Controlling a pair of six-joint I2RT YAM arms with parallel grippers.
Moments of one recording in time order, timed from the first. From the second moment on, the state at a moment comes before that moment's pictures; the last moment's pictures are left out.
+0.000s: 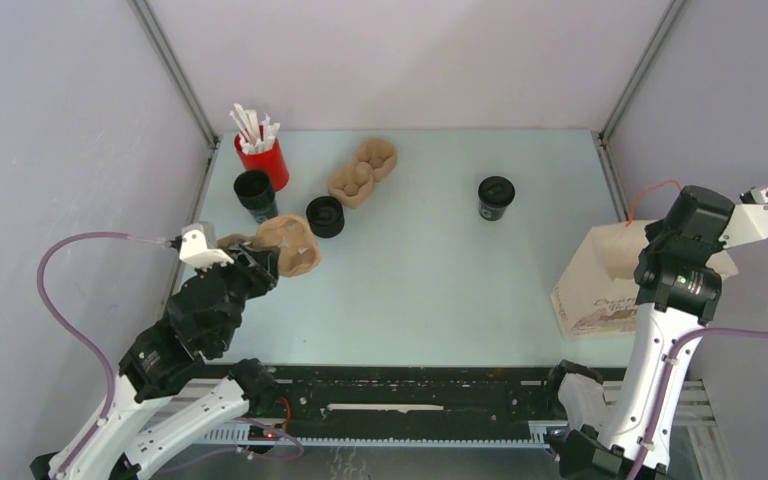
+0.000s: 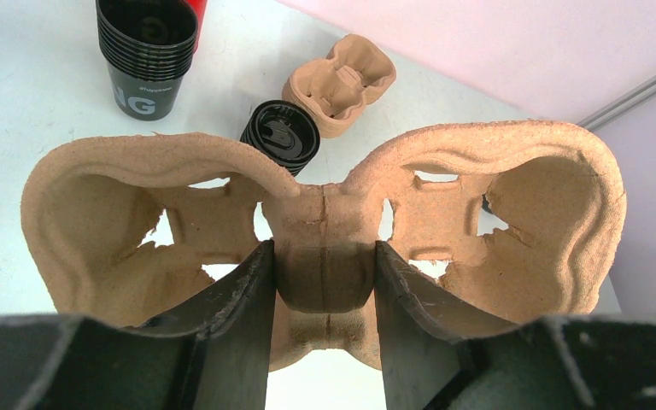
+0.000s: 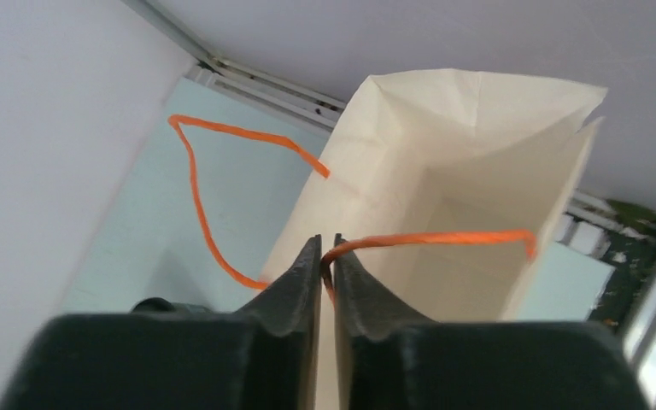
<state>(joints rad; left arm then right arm) -0.79 0.43 0.90 -0.72 -0.70 -0.63 -0.41 0.87 1.25 -0.84 0.42 0.63</state>
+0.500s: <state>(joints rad) -0.79 0.37 0.90 -0.76 -0.69 -0.62 0.00 0.83 1.25 -0.71 -0.17 0.31</state>
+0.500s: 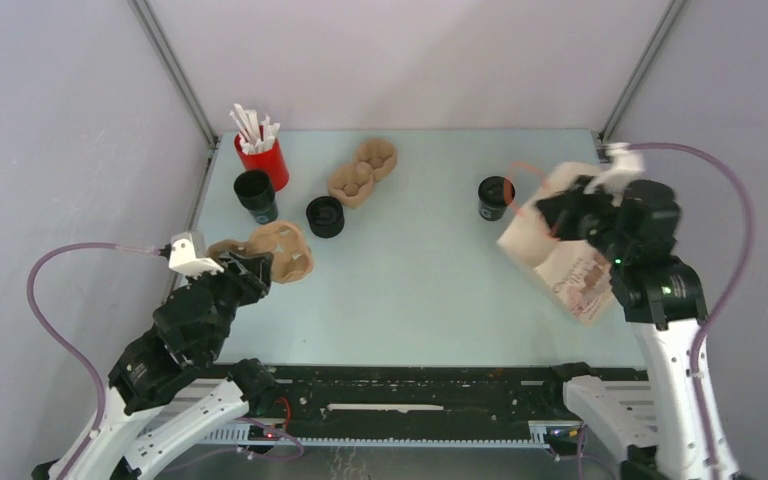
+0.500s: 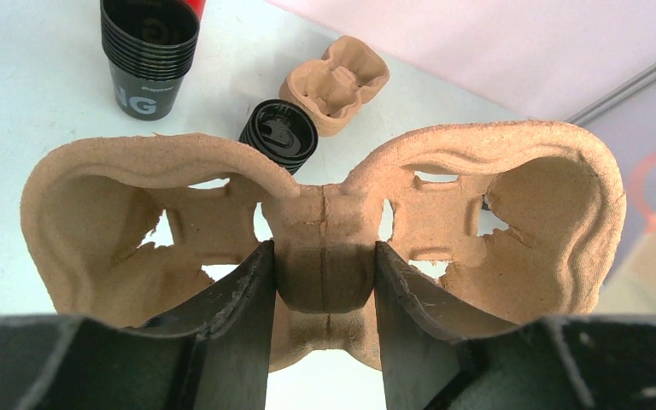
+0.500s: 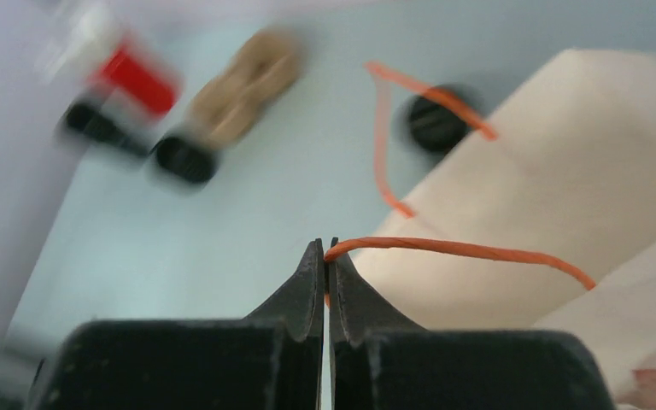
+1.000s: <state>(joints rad) -0.79 0.17 0.80 -0.60 -0.35 -0.56 0.73 1.20 1.26 -0.75 -0.58 0.31</state>
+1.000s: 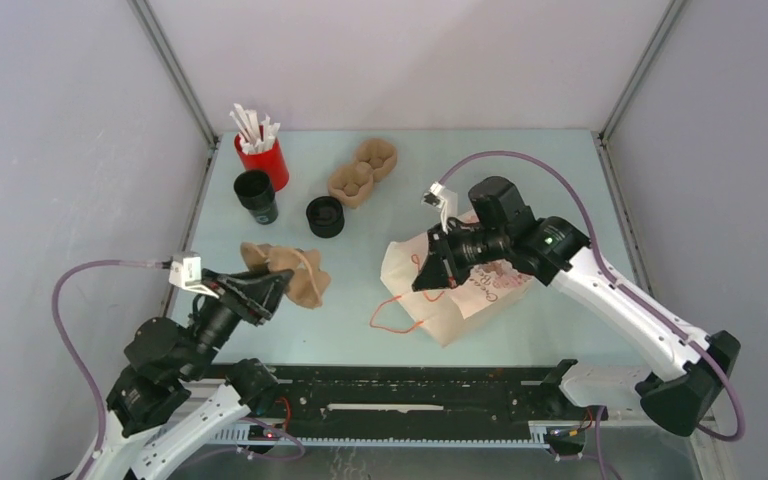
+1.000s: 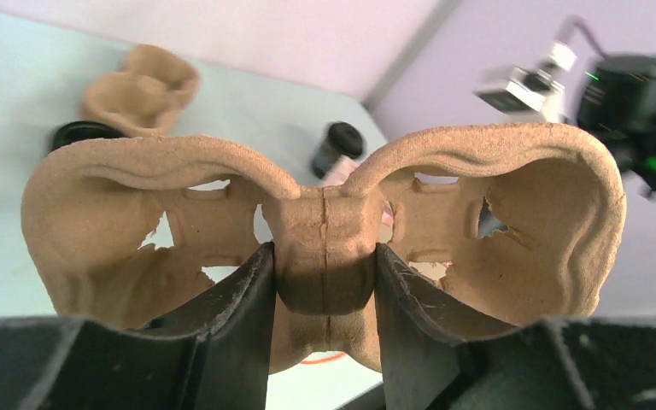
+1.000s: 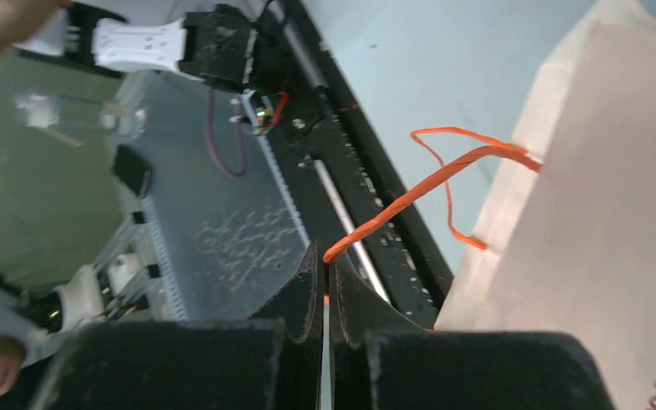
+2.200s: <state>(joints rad) -0.91 0.93 0.37 0.92 0.72 -0.67 0.52 1.15 1.24 -0.61 -1.19 0.40</state>
